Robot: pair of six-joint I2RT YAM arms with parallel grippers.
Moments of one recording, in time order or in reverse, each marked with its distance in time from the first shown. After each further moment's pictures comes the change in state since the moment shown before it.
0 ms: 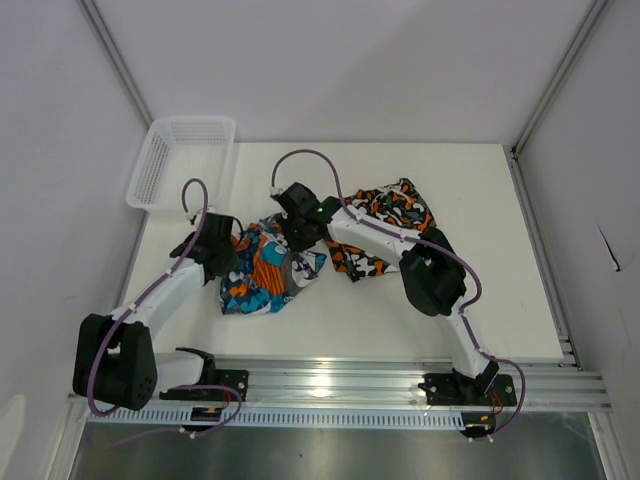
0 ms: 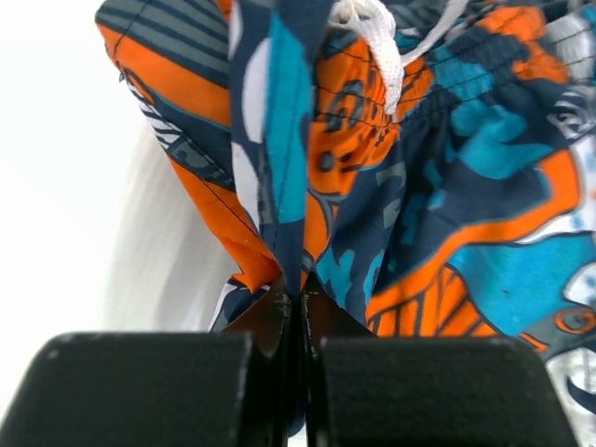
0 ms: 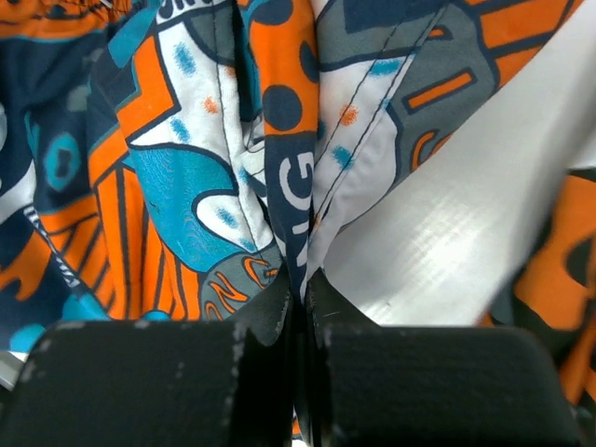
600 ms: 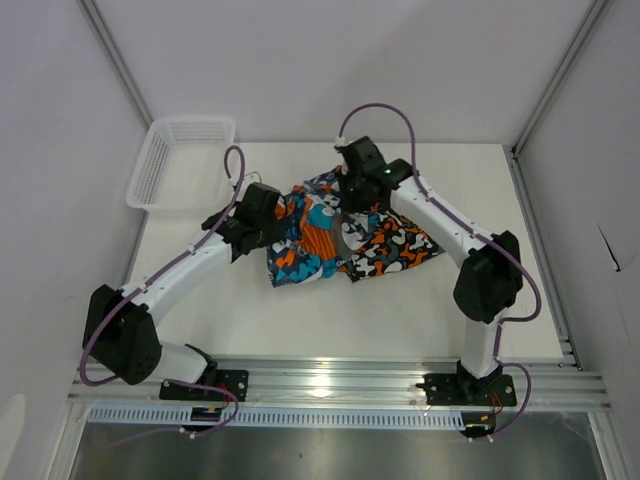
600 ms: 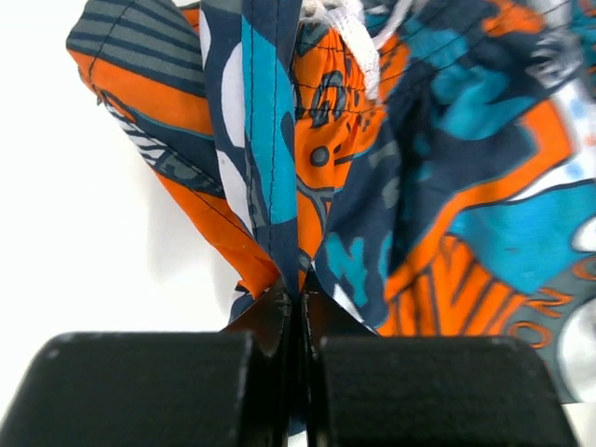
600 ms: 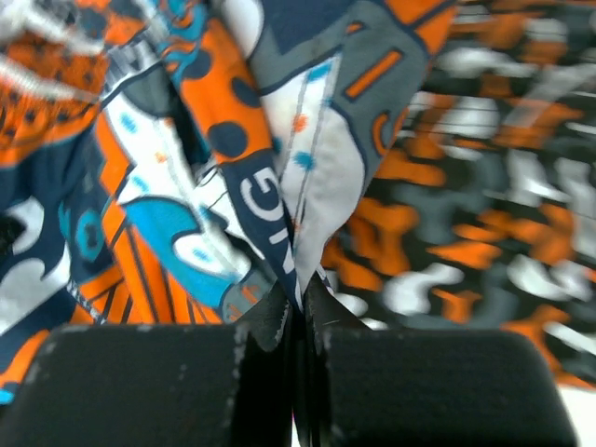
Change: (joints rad) left arm -0.293 0.127 0.352 -0.097 -0.040 -0.126; right arm -0.216 -0.257 -0.022 -0.181 0.042 0.003
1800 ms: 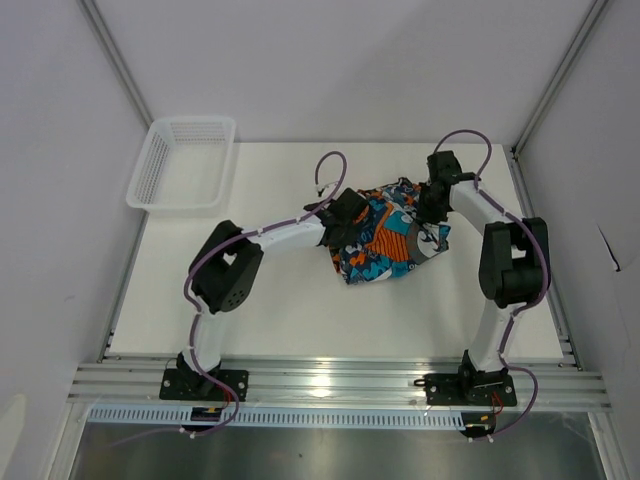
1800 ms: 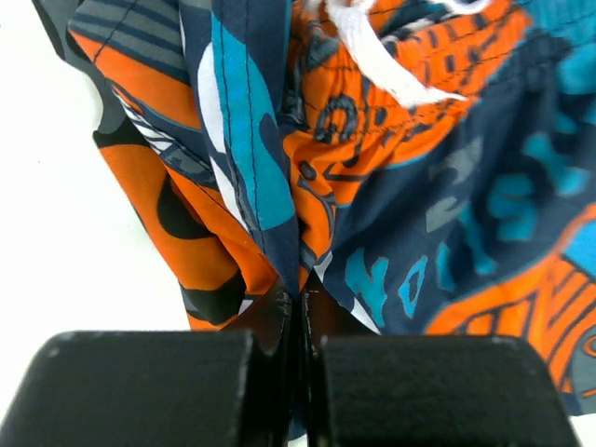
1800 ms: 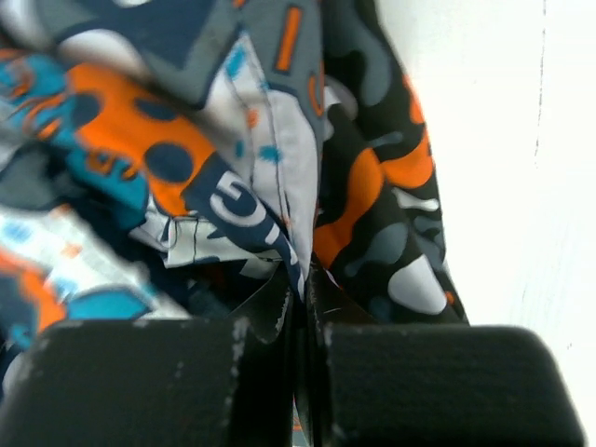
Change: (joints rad) left arm -0.280 0.708 0.488 0.081 -0.005 -0.204; right arm -0.497 -0.031 -0.375 0.164 -0.018 -0.013
